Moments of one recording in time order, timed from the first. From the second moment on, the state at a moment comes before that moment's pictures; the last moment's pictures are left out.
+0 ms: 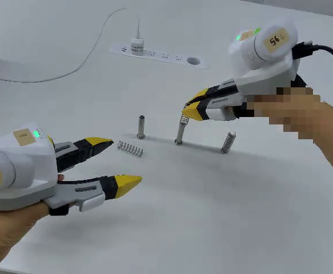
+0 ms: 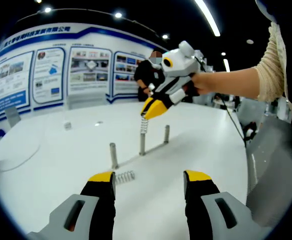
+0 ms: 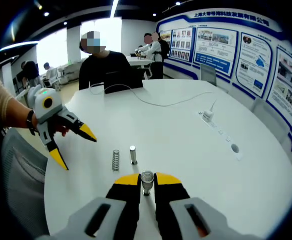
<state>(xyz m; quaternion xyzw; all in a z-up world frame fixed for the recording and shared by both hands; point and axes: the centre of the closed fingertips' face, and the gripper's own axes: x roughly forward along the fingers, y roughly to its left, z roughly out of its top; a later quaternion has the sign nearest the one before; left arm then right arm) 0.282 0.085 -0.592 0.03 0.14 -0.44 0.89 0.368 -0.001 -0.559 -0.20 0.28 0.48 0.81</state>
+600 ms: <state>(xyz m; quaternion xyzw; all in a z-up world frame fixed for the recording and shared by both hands) 0.281 0.087 -0.596 0.03 0.15 -0.43 0.89 0.372 -0.001 -0.583 -0.20 0.30 0.47 0.81</state>
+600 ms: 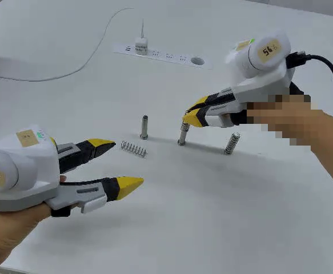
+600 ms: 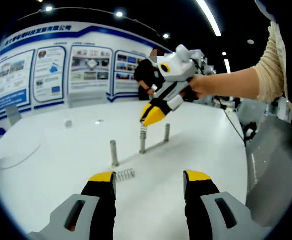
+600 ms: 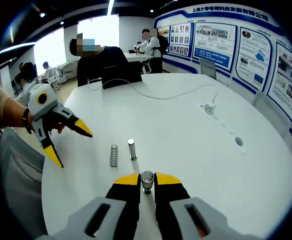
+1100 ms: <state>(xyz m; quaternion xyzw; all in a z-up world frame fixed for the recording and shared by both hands) 0.281 0.088 -0.599 0.03 0.15 -0.43 0.89 0.373 0.000 -0.599 -0.20 0.31 0.46 0.81</state>
